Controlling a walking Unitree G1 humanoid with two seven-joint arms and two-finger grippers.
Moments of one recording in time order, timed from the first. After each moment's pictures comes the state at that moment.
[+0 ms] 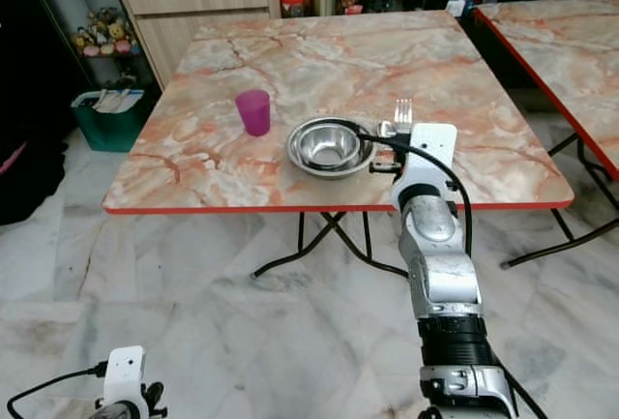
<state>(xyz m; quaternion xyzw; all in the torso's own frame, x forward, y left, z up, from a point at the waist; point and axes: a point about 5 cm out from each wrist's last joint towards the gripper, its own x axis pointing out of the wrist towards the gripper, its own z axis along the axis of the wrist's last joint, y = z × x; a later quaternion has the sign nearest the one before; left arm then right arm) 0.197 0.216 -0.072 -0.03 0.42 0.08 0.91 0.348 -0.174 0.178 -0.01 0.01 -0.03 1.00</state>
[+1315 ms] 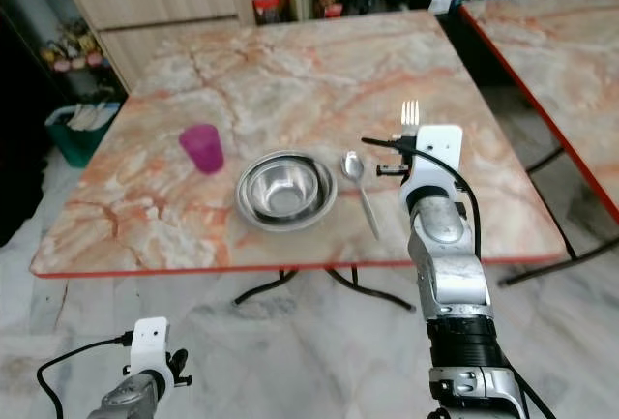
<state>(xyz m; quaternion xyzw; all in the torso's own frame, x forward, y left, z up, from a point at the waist) 0.235 0.195 -0.051 -0.03 0.36 0.05 0.93 0.348 -0.184 0.182 -0.03 0.00 -0.04 1.00</state>
